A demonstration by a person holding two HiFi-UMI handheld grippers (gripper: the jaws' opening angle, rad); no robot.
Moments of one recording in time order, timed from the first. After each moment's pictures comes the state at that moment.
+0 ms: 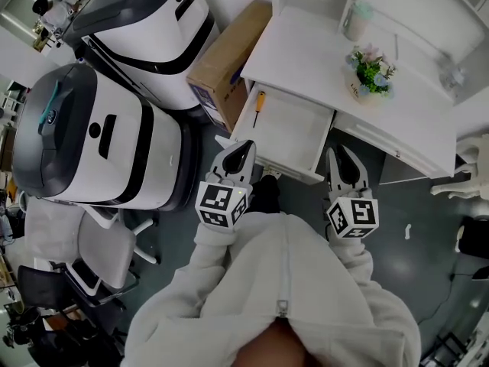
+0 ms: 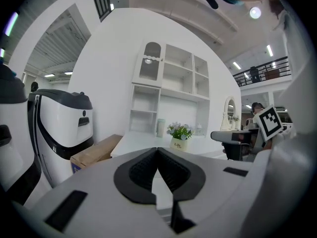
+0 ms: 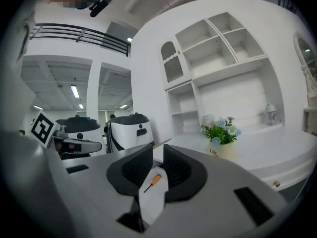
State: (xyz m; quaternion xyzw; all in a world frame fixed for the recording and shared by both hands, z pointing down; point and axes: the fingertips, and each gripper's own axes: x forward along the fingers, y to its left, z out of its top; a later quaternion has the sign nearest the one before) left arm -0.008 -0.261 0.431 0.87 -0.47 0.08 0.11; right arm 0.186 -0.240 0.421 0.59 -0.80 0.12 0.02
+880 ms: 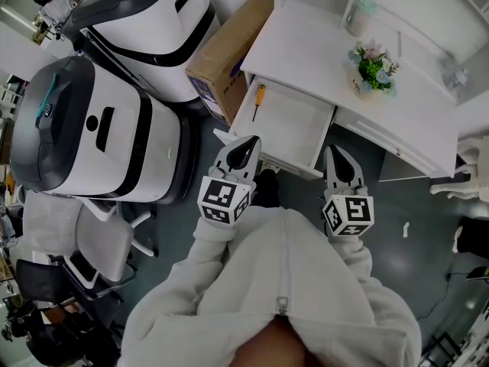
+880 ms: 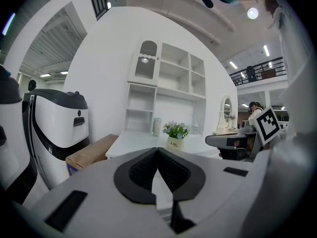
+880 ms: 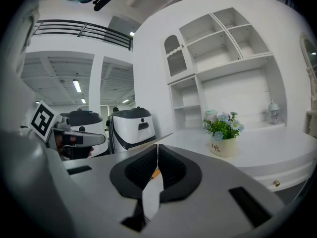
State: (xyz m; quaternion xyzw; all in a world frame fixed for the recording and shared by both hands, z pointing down) left arm 0.010 -0.258 0.432 0.88 -0.45 0.08 0.11; right arm 0.180 -0.238 0.438 0.58 -0.81 0.12 0.05
